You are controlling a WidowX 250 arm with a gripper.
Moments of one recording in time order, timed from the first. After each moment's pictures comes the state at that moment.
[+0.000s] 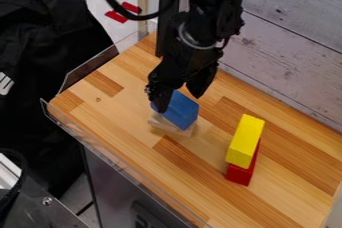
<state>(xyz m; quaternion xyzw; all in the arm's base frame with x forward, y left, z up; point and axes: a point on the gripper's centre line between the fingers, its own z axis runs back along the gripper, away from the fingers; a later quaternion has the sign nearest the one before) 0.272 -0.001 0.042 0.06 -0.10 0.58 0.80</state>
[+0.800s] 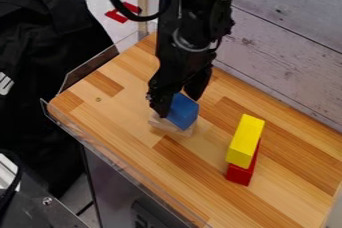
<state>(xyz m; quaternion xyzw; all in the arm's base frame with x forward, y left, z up) 0.274 0.010 0.027 0.04 -0.07 0.63 0.77</state>
